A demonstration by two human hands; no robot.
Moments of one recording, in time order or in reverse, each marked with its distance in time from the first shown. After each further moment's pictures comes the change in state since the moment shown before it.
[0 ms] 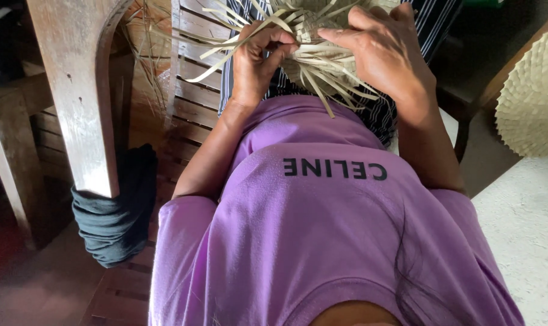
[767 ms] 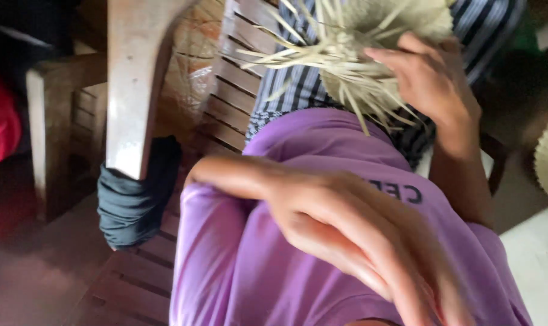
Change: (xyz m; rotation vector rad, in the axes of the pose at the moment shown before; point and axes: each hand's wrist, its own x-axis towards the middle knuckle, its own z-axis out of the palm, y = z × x) left_hand -0.036 0.140 -0.073 -0.691 -0.822 0.331; right_hand 0.011 -0.005 -0.014 0.105 0.029 -0.065
